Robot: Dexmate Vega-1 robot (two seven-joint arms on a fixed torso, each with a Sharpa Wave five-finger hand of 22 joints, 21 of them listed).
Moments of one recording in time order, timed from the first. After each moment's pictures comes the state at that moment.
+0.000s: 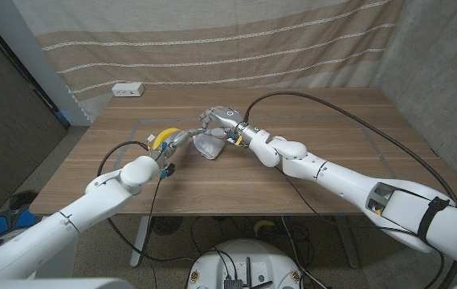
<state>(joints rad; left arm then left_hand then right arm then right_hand) 1.07 0.86 0.41 -1.89 -0.24 0.25 0.30 0.05 0.04 0.58 -0.16 0.18 0.41 0.02 0.18 0.20 0.10 -0.05 0.23 0.18 0.05 0.00 0.22 0.18 -0.07 0.07 0.27 0.18 -0.41 -0.36 -1.05 -1.27 -0.80 0.15 -0.33 1.08 0.11 0.26 -0.15 0.20 1.08 -0.08 0.37 0.24 0.58 -0.20 0.30 0.28 0.33 -0.04 0.46 0.51 0.30 -0.04 0.73 0.18</state>
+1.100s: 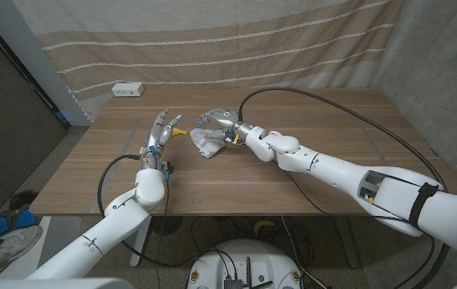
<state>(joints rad) 1.14 0.65 0.37 -1.79 -0.03 0.02 0.70 0.07 -0.01 0.58 -0.16 0.18 0.10 -0.10 0.19 0.18 0.01 -0.06 0.20 0.18 0.06 -0.01 0.20 0.18 -0.05 0.07 0.24 0.18 -0.32 -0.33 -1.13 -1.18 -0.80 0.07 -0.23 0.96 0.03 0.21 -0.13 0.19 0.56 -0.16 0.18 0.20 0.37 -0.12 0.22 0.32 0.26 -0.04 0.41 0.51 0.28 0.01 0.70 0.18</state>
